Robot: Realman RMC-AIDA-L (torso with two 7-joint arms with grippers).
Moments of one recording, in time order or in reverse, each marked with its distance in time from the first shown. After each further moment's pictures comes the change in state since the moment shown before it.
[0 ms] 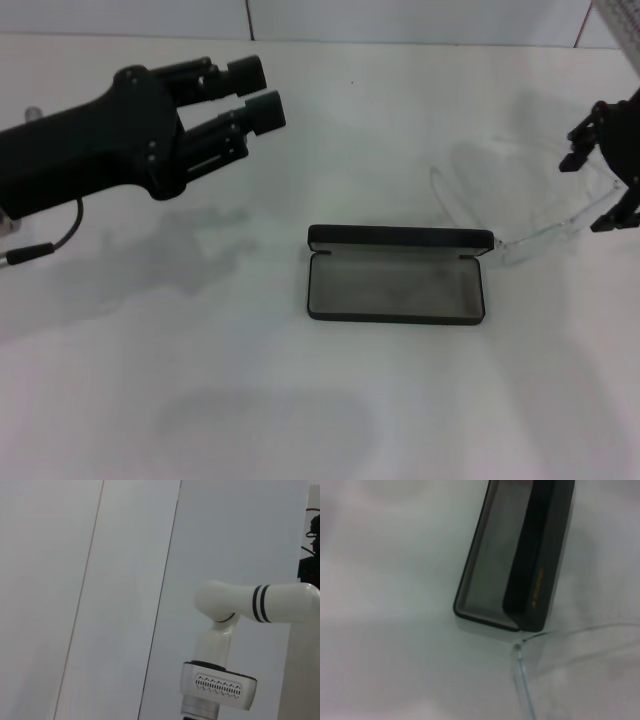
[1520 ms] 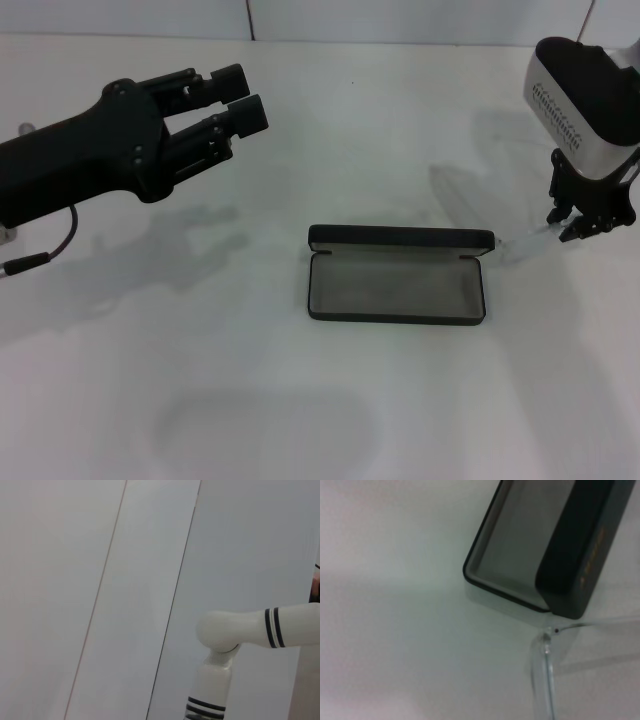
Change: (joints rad) left arm -0.014 0.002 -0.038 -0.096 -0.003 0.015 0.028; right arm -0.051 -0.004 0.000 -0.345 -0.165 0.283 0.122
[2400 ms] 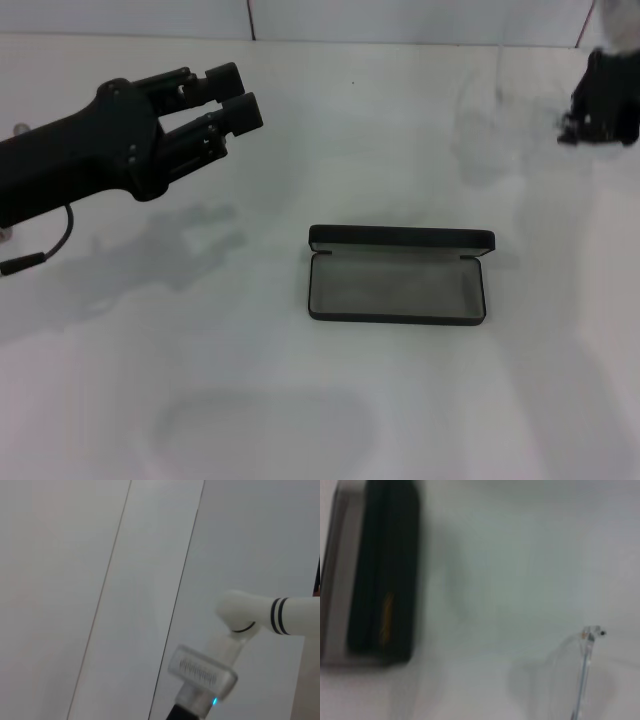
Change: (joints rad) left arm 0.002 0.003 -0.004 -0.002 -0.007 0.001 -0.004; right arm 0.012 -0.001 0.000 0.376 0.348 -0.126 0.041
